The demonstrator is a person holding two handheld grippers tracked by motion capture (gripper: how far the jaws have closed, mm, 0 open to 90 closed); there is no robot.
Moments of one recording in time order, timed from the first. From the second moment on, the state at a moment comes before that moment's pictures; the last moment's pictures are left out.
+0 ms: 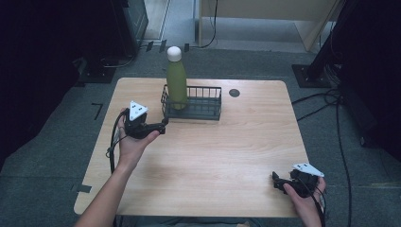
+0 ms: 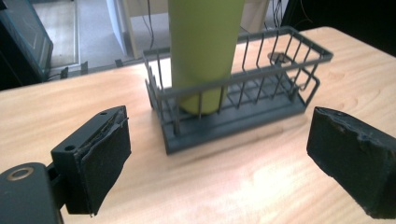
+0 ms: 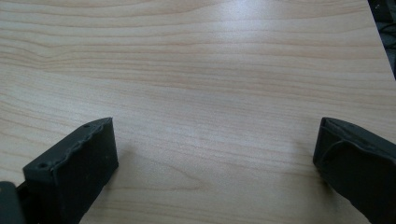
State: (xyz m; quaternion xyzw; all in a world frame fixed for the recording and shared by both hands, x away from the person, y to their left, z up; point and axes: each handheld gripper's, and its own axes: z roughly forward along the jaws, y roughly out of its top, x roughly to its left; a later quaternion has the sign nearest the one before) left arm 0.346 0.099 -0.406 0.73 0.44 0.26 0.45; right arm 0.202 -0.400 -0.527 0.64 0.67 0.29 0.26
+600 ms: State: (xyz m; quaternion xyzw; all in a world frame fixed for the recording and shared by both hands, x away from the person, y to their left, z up) left arm 0.292 0.138 -0.468 0.74 0.47 0.25 0.41; right arm 0.202 -0.400 -0.527 0.64 0.67 0.29 0.26
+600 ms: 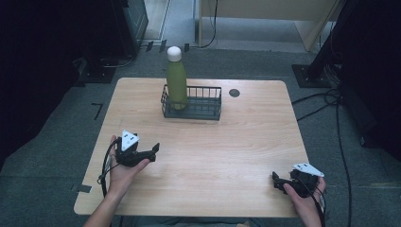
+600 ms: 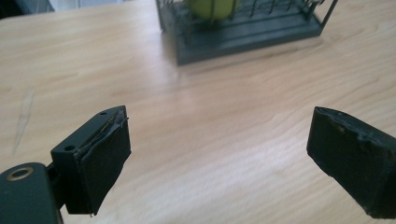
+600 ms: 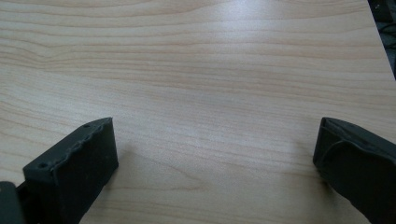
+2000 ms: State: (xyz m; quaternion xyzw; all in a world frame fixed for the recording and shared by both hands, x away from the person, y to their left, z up) left arm 0.243 0.222 -0.518 0.75 0.55 0.23 0.30; right arm 0.202 -0.400 -0.527 0.64 0.67 0.29 0.26
